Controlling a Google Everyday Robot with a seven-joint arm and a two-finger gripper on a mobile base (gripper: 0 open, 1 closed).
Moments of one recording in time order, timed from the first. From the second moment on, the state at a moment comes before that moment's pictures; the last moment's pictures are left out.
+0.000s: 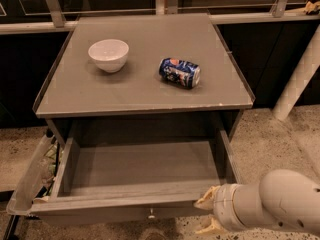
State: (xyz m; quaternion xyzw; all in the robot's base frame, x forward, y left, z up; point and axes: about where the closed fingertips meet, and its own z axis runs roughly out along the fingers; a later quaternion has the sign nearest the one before) arm 0.349 -0.123 0.646 -0.62 0.73 0.09 0.27
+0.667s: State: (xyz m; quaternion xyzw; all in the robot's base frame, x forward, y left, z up) arm 0.381 -0.127 0.634 -0.61 0.73 0.09 0.29
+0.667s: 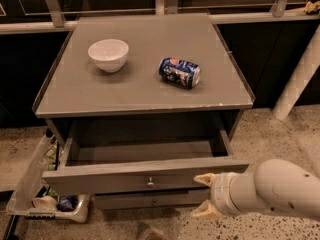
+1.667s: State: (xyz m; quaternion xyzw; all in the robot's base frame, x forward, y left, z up) arm 0.501 -0.174 0.642 -0.59 0.74 0.02 0.31
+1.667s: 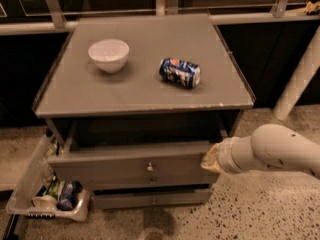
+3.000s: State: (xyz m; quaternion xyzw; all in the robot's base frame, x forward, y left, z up) arm 0.499 -0.174 0.642 -0.59 0.74 0.02 0.31
